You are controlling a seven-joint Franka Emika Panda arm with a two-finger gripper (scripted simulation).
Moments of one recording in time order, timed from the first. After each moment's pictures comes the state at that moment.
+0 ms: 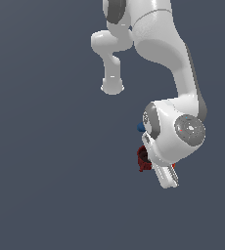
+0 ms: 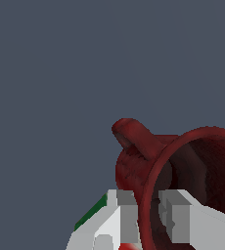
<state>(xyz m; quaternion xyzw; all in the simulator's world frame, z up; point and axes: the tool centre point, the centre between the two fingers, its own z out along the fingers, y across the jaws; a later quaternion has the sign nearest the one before) 0.098 0.163 0.099 0.79 -0.61 -0.04 0.05</state>
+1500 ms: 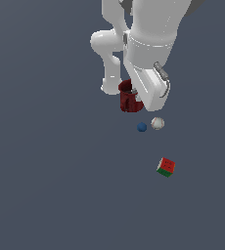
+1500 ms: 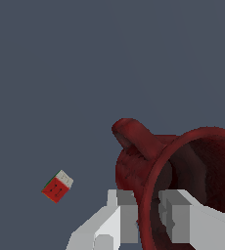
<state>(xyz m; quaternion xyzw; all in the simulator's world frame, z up) -0.009 0.073 0.363 0.79 -0.61 -0.04 0.05</state>
